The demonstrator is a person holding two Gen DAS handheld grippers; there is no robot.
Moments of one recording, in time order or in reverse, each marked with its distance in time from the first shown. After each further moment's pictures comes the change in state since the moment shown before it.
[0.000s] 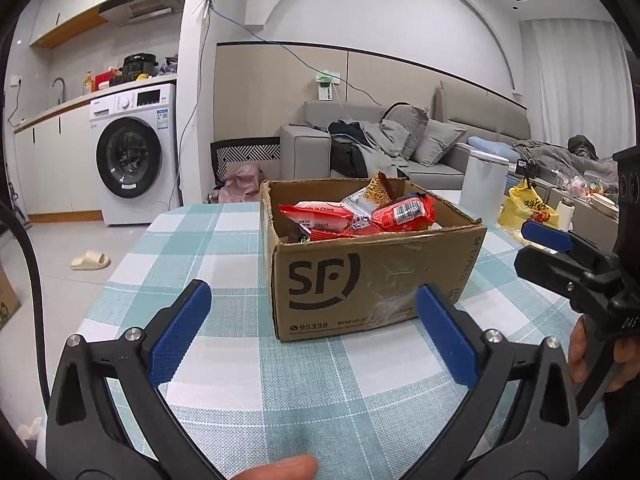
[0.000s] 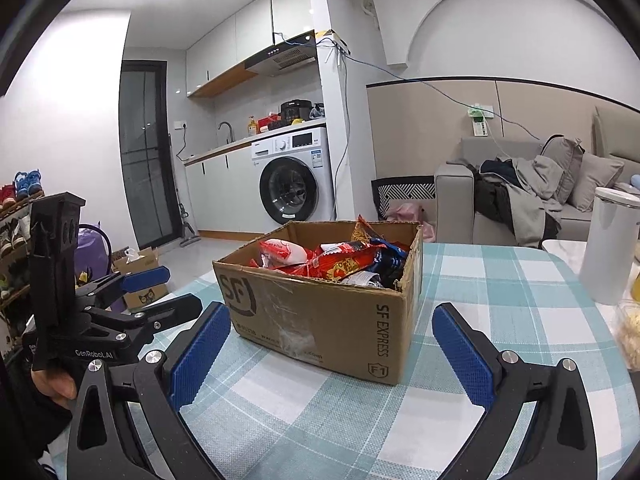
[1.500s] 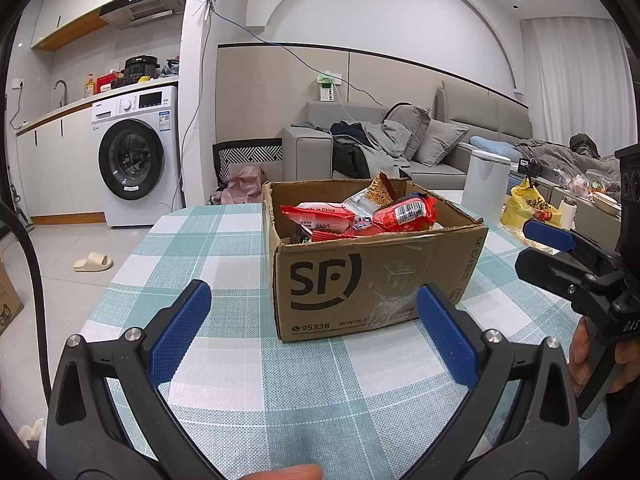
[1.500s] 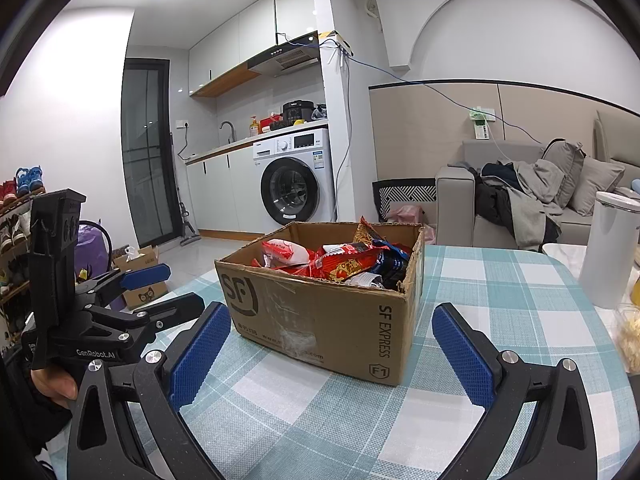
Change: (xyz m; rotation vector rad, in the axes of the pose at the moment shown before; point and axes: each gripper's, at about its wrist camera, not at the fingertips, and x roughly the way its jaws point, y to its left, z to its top) left arm -0.004 0.000 -0.003 0.005 -0.007 0.007; right arm 0.006 0.000 0.001 -0.009 -0.002 -0.001
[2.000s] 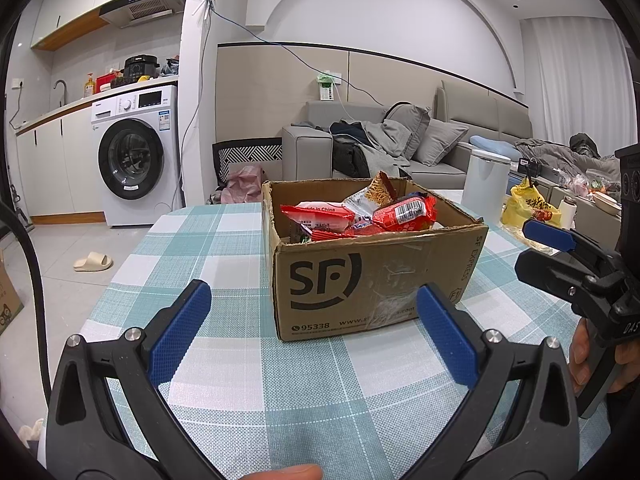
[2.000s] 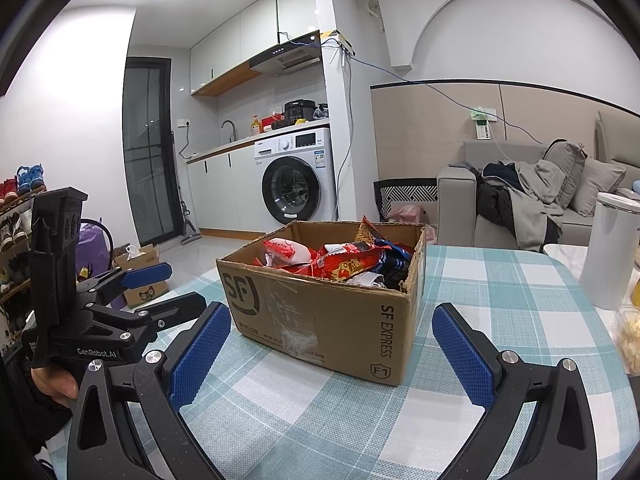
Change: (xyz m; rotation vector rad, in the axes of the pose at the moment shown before) left arm 0.000 0.000 0.000 -0.001 0.001 0.000; right arm 0.001 0.000 0.000 -0.003 0.001 0.000
